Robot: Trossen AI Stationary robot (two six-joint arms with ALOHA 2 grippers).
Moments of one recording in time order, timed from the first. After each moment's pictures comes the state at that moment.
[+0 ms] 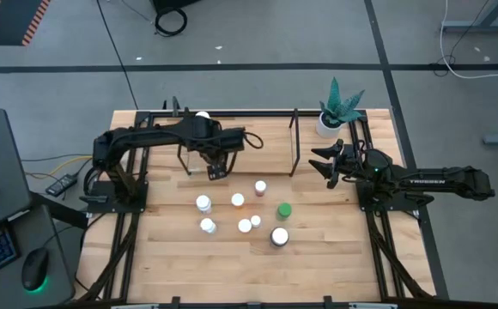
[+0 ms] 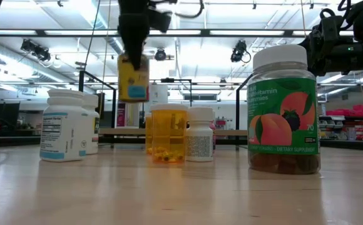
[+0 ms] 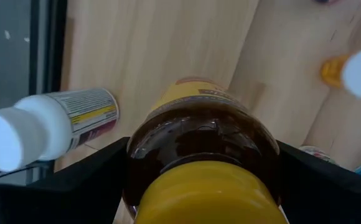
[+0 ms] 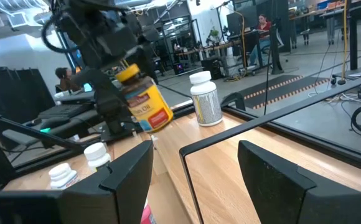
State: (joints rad) left arm 0.17 1.74 1.67 -1.34 -0.28 -0.06; right arm -0.22 0.41 0.01 0.48 0.10 0.25
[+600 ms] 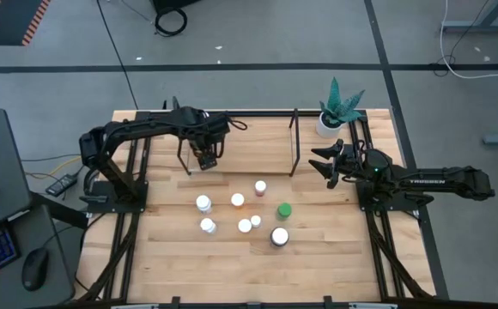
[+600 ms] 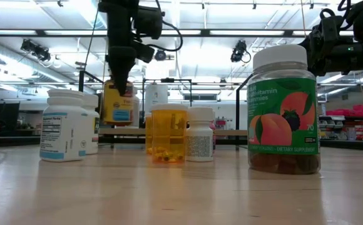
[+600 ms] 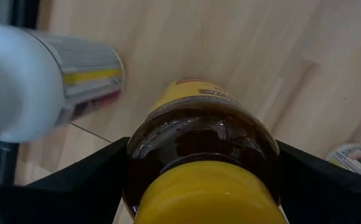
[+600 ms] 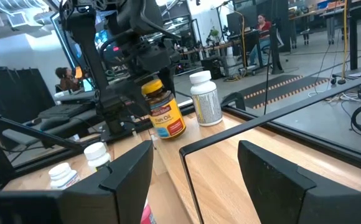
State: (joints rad) left arm 0.37 1.65 1.40 -1.18 -0.18 0.02; right arm -0.22 0.41 0.01 0.48 0.10 0.25
